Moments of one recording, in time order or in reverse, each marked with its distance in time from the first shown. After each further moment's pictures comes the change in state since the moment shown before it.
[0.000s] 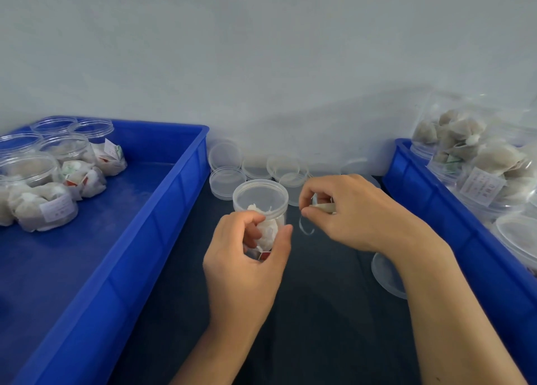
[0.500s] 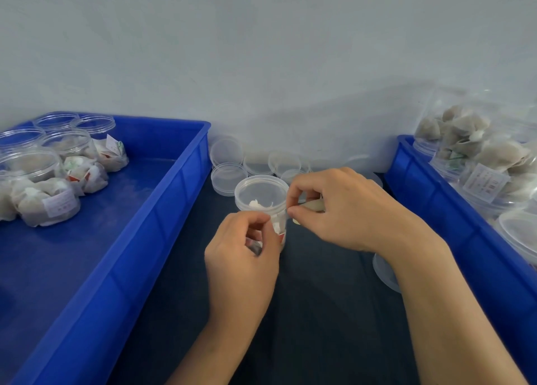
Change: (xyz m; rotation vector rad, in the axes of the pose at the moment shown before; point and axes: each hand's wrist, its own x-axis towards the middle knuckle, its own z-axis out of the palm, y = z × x) left_hand 0.000 -0.007 0.000 0.037 -0.027 -0.069; right_hand -0.001 -0.022 0.001 -0.035 0.027 -0.059
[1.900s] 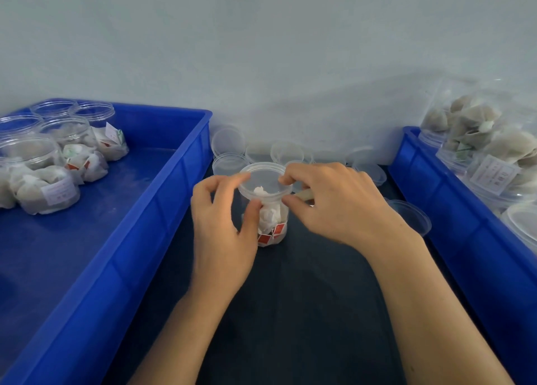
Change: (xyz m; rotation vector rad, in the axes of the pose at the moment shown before) left_hand 0.029 -0.039 -0.013 0.113 -0.147 0.114; right_hand 0.009 -0.003 0.027 -0.155 0.090 0.023
